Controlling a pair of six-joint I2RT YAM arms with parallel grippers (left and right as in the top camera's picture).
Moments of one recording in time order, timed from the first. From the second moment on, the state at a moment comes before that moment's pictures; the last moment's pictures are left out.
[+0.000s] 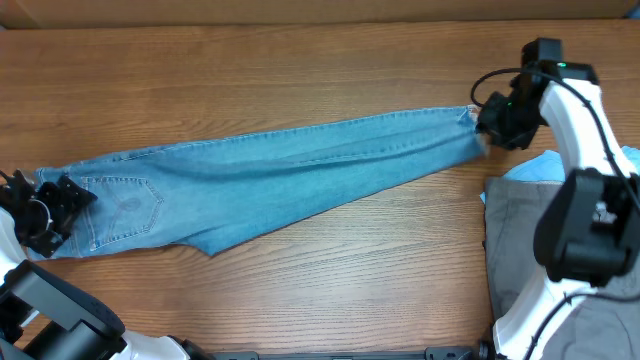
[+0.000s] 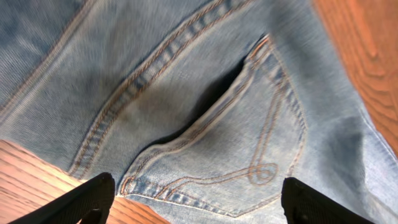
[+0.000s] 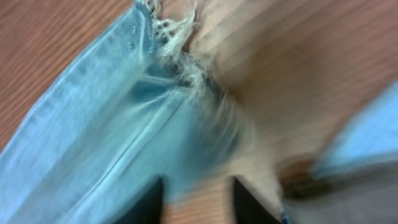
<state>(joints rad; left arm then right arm) 0.83 1.72 1.30 -0.98 0.32 -0.10 -0.16 2.06 1.70 -1.07 -0.16 0.42</state>
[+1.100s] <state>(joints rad) 0.83 1.72 1.37 -1.05 0.39 -0.05 -0.10 2.12 1.44 -0.22 -0.55 0.67</state>
